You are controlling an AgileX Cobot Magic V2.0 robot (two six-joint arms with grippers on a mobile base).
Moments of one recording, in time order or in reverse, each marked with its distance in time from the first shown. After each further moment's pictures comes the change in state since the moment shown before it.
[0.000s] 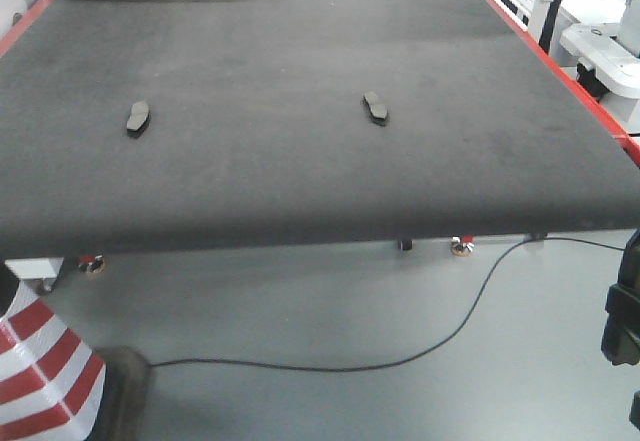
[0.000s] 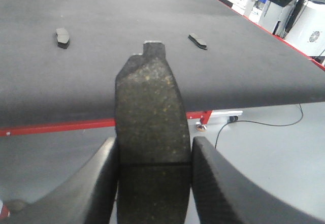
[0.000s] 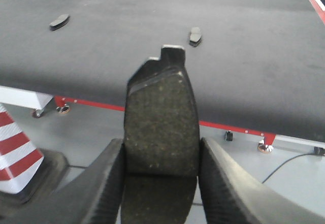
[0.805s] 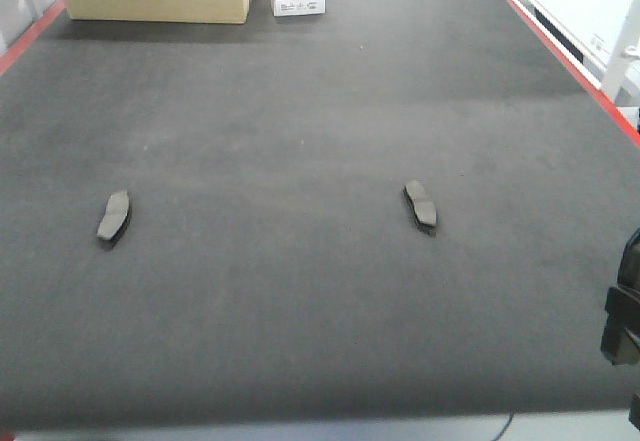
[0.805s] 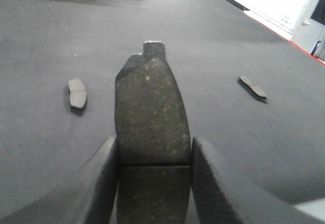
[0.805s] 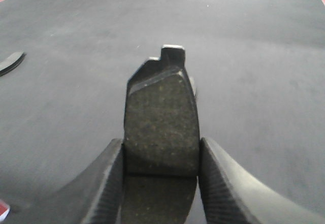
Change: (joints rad) left arm 0.000 0.000 0.000 -0.001 0.000 0.000; right arm 0.000 0.000 0.000 0.000 0.000 0.000
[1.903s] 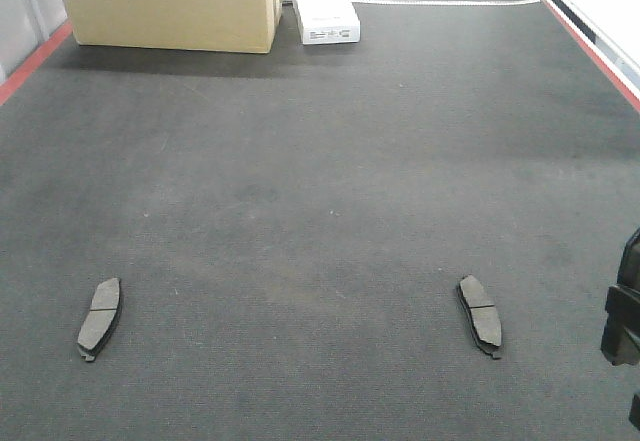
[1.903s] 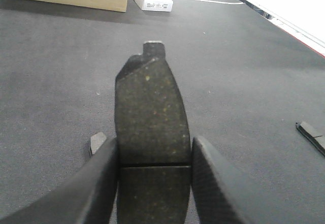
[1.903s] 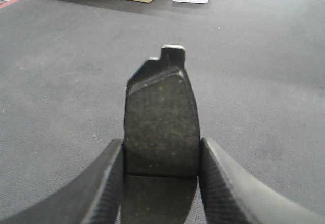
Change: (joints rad) left arm 0.000 0.000 0.000 0.000 0.000 0.000; right arm 0.000 0.000 0.000 0.000 0.000 0.000
